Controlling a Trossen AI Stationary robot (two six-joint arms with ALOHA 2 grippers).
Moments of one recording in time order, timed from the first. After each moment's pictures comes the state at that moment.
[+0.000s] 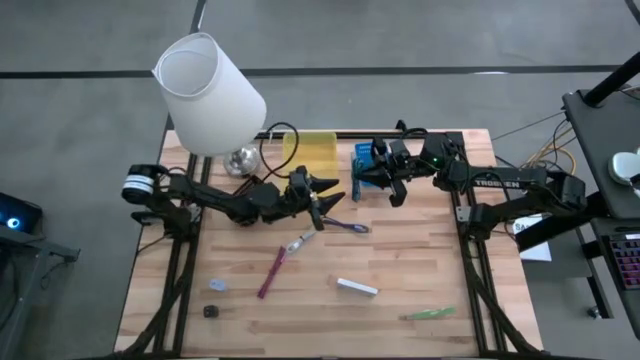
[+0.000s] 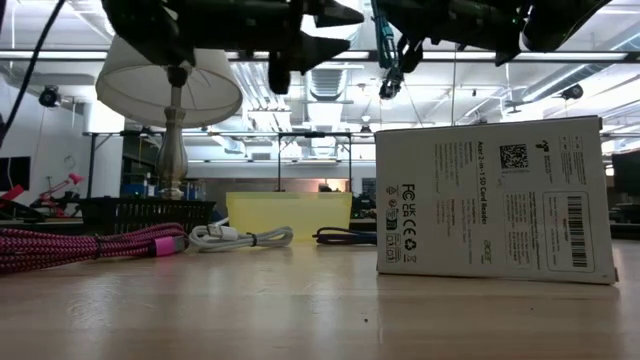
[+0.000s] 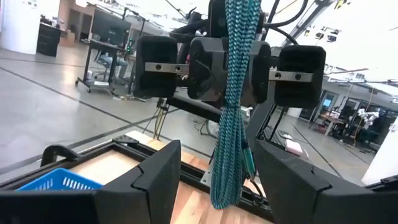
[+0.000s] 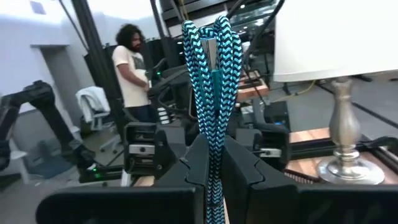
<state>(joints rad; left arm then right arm) -0.03 1.60 0.83 0.99 -0.33 -0.28 -0.37 1.21 0.68 0.67 -0.57 0.35</state>
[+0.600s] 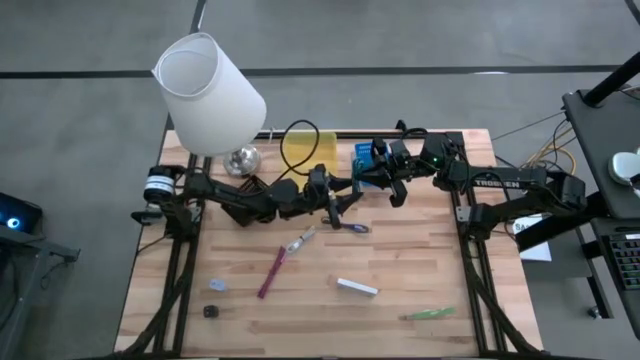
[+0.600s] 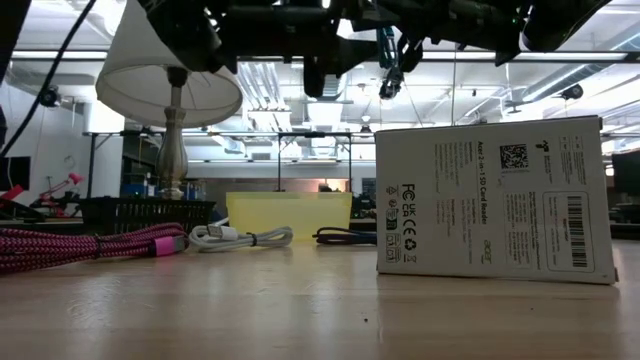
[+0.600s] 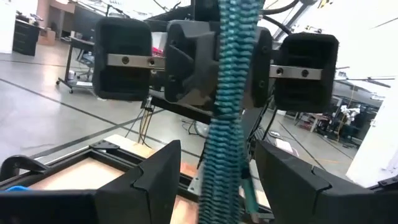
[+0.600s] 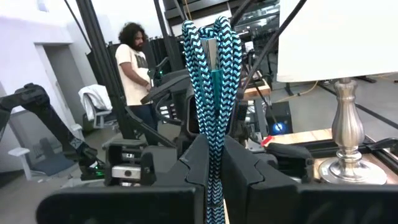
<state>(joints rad) 0.00 1.76 1.00 0.98 -0.24 -0.28 -0.37 1.21 0.68 0.67 -0.58 0.34</state>
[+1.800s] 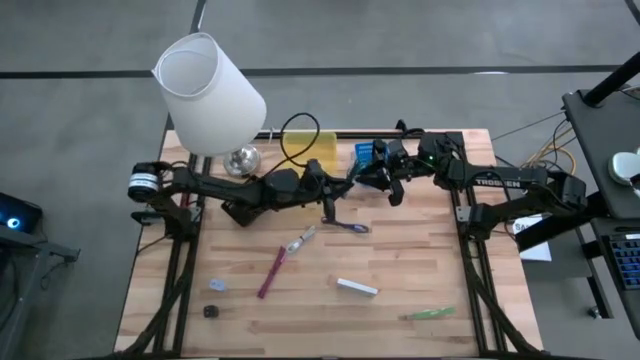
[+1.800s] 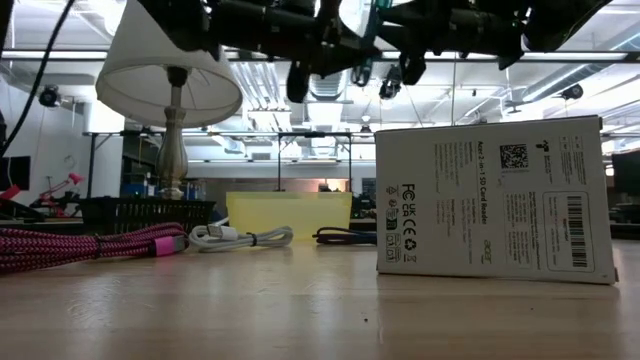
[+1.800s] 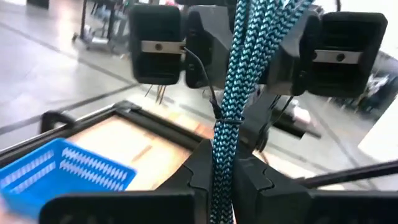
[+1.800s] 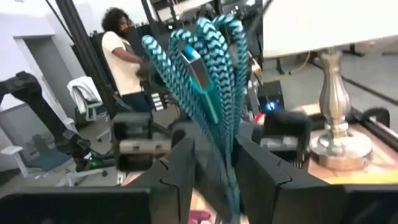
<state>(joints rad) 0.07 1.63 1.00 0.63 -0.22 -0.36 -0.38 1.21 0.68 0.55 -0.57 0.34</state>
